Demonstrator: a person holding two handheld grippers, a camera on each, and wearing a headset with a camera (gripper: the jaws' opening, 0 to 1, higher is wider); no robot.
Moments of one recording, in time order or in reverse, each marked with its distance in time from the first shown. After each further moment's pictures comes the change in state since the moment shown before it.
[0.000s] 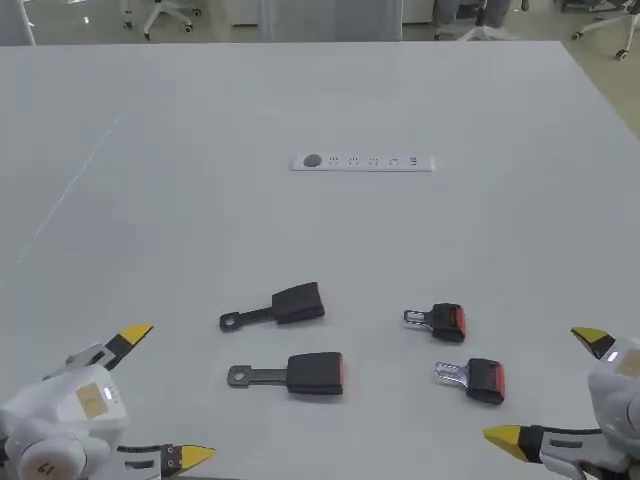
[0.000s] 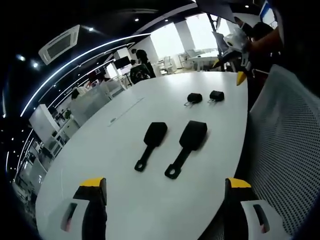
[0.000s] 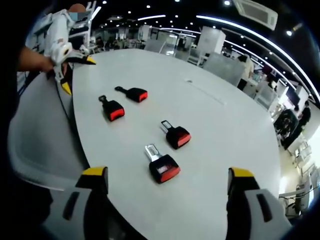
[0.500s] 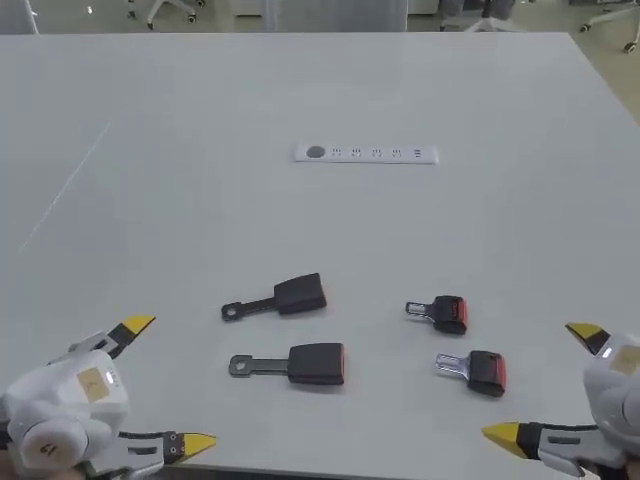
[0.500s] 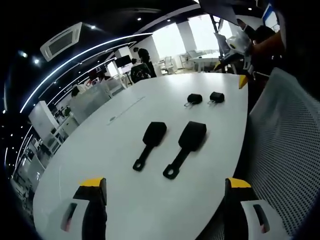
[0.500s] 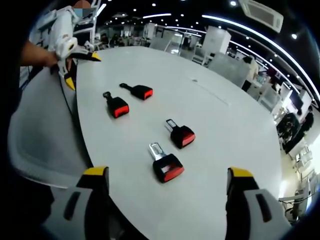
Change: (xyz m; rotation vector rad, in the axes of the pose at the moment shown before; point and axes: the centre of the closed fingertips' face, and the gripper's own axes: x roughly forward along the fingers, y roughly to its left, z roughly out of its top) left arm 0.001 -0.002 0.000 -0.024 0.002 -0.013; right arm 0.002 0.006 -0.001 -0.039 0.016 0.024
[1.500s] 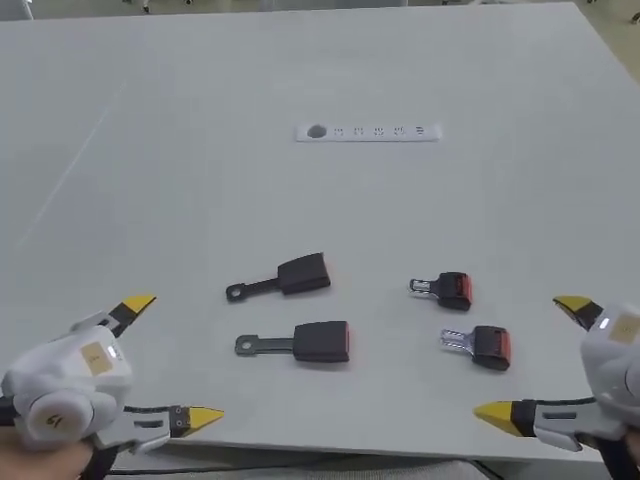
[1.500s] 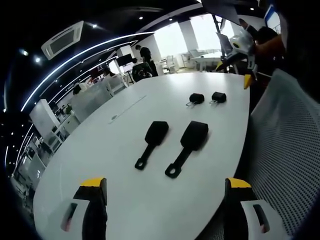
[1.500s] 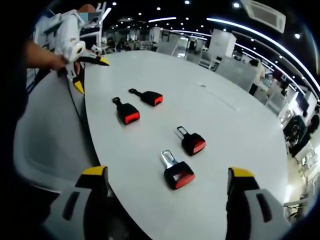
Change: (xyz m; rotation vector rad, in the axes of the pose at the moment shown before) left arm -0.002 0.004 0.000 -0.009 0.011 0.009; right arm 0.001 0.018 0.013 -0.012 -0.039 0.075
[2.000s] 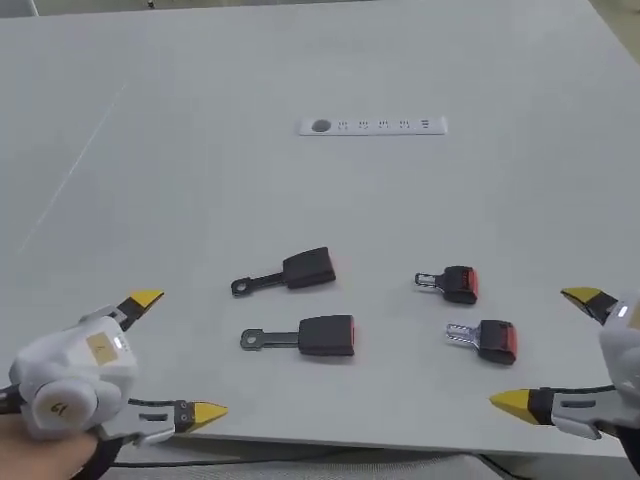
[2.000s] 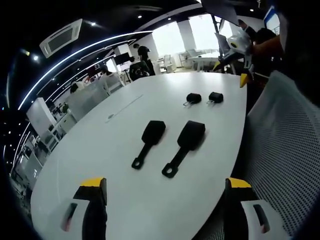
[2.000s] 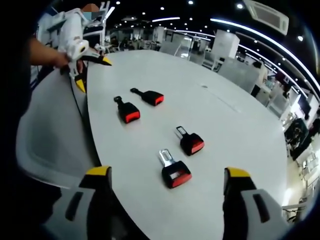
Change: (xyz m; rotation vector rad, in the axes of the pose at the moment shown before) left arm 0.000 -0.003 0.000 -0.010 0.011 -0.037; right arm -0.005 -0.006 0.000 -0.019 0.002 0.018
